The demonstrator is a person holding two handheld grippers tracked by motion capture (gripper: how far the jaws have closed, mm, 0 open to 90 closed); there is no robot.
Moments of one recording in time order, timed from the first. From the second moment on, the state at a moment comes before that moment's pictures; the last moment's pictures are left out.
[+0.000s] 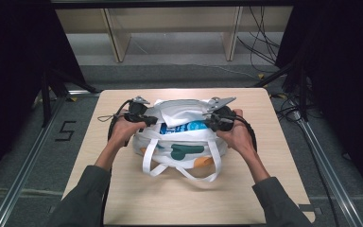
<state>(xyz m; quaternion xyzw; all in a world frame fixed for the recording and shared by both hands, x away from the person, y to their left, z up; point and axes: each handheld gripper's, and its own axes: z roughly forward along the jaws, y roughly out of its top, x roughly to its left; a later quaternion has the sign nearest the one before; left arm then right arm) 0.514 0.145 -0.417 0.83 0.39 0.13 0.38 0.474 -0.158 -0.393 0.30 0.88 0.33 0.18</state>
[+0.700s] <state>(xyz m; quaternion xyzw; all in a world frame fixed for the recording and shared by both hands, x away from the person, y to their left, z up) 0.522 0.132 -0.407 0.83 0.38 0.11 0.38 0.420 -0.164 -0.407 0.23 0.90 0.35 0.12</state>
